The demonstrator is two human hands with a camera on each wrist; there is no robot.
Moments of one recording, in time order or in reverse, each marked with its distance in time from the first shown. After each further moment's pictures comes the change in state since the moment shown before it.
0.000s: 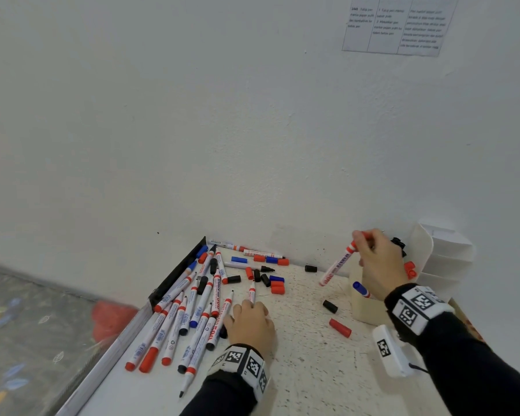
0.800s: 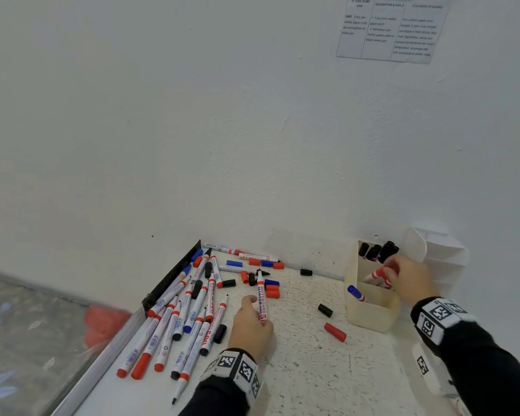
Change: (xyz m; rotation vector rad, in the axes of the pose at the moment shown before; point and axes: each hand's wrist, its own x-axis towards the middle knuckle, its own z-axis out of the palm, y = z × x) left_hand 0.005 0.003 -0.001 -0.589 -0.039 -0.077; right_hand 0.014 0.062 -0.045 -0.530 0.018 0.067
